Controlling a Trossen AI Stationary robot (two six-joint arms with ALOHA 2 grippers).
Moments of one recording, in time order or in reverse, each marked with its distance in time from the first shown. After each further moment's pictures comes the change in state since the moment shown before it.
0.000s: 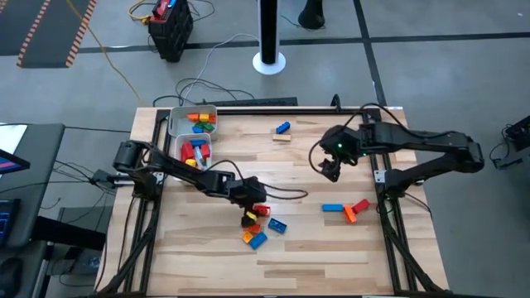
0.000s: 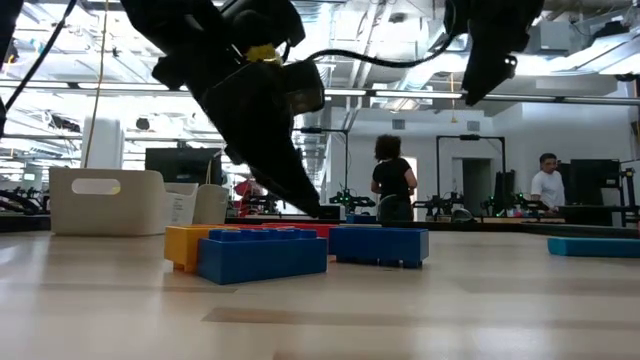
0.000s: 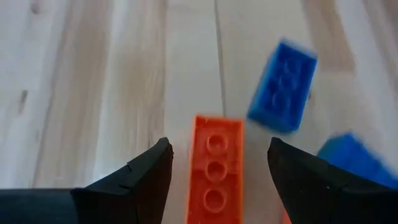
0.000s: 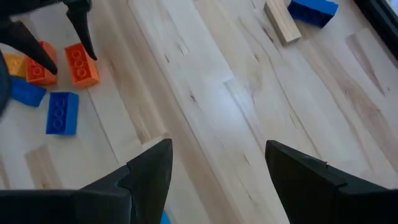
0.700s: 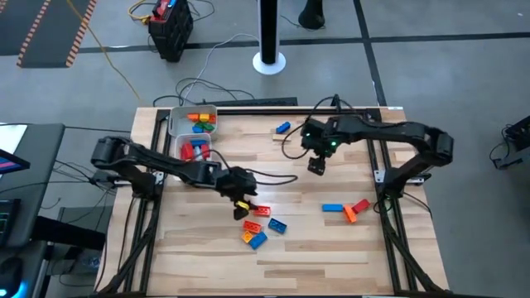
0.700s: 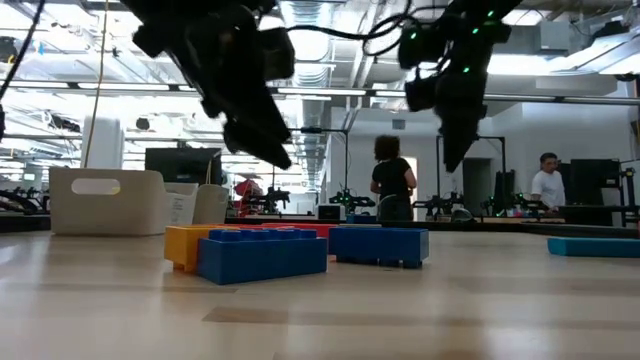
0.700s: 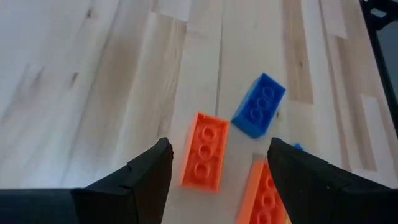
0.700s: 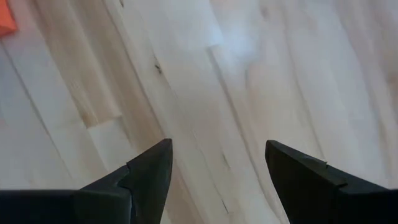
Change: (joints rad) left arm 0.041 -0.214 -0.054 -0.106 0.033 -0.165; right arm -0.216 0.327 0.000 0.047 -0.167 -0.271
